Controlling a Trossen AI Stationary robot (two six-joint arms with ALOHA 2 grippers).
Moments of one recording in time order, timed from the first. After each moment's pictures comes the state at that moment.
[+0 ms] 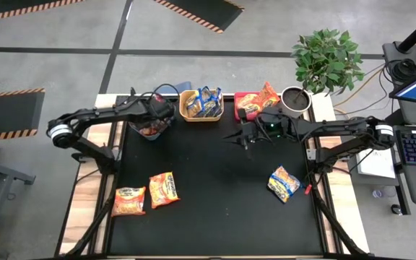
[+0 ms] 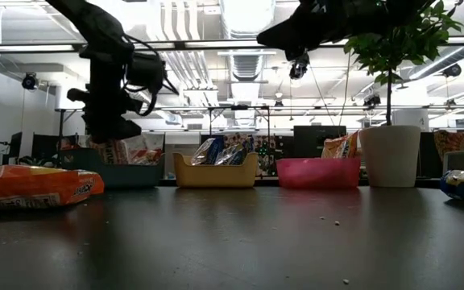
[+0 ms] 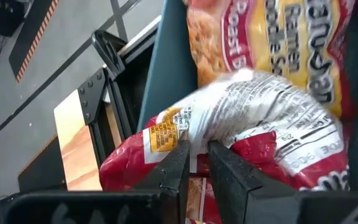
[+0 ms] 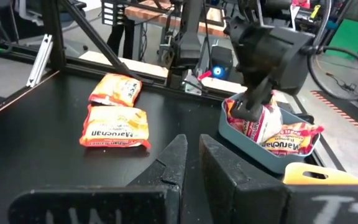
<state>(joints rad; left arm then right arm) 0.54 1.45 0.91 -0.92 -0.69 -0.49 -0.20 1.29 0.82 0.26 -0.31 -0.26</state>
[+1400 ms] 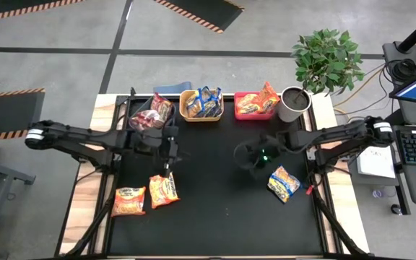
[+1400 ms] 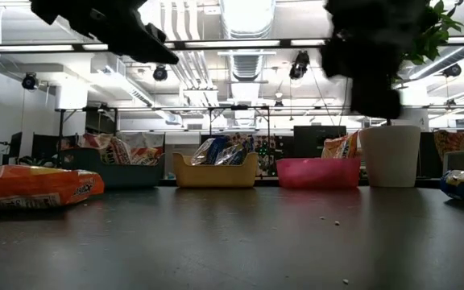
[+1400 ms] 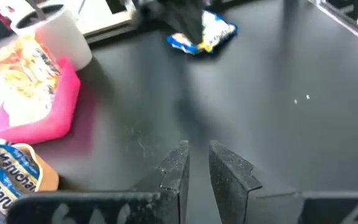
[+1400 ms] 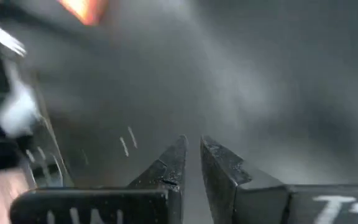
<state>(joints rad) -0.02 1.09 0.73 -0.14 -0.02 0.25 0.02 1.29 0.82 -0.41 -0.24 0.80</state>
